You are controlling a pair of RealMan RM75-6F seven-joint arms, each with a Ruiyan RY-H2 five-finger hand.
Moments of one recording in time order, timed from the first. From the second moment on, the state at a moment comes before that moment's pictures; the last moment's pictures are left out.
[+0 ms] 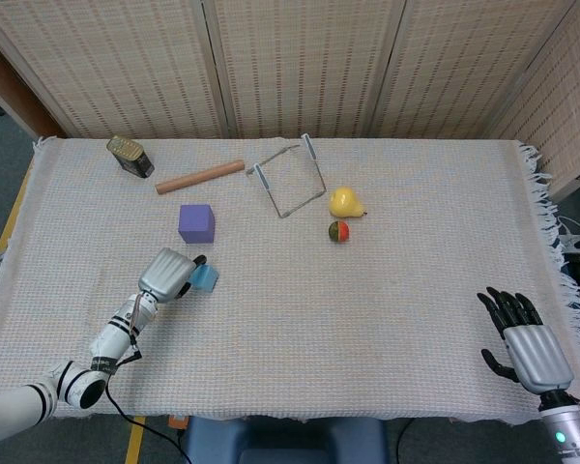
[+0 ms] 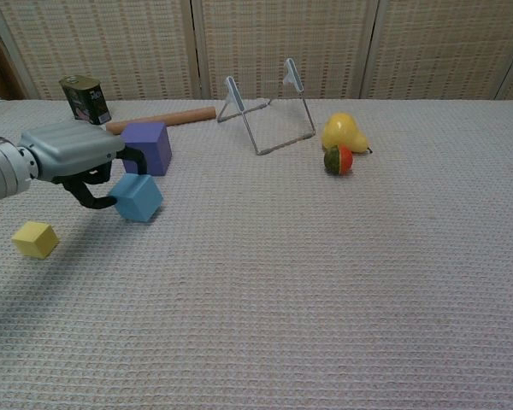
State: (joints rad) left arm -0.75 -1.53 -0.13 -1.20 1.33 0.85 0.34; right arm 0.10 -1.07 -0.03 -1.67 -1.53 1.34 -0.09
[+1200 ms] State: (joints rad) left arm -0.87 -1.56 -0.18 -1.22 0.84 0.83 0.66; right arm 0.11 -1.06 -0.03 -1.68 -1.53 1.33 -0.08
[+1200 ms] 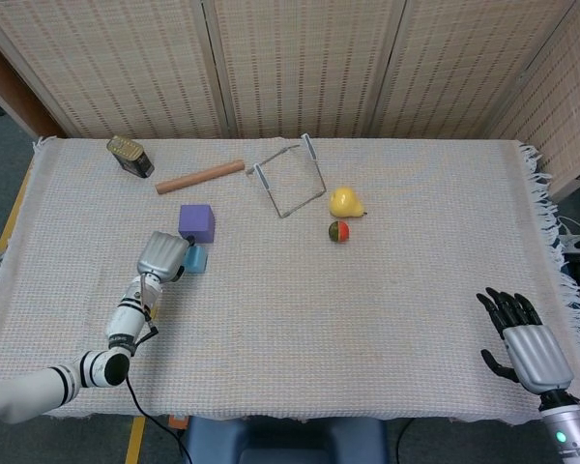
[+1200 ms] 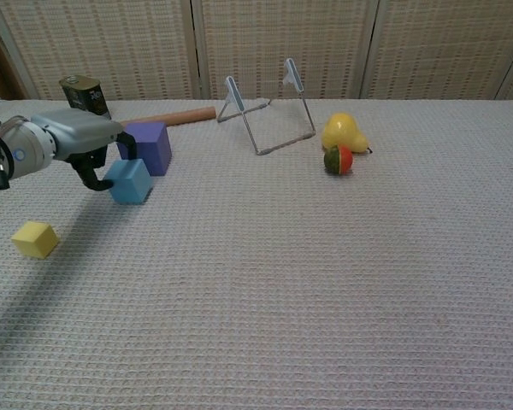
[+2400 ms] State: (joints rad) left arm -0.84 -1.51 -0.12 -1.37 0.89 0.99 0.69; right arm 0.11 -1.05 -0.04 -1.69 -1.53 1.33 -0.09
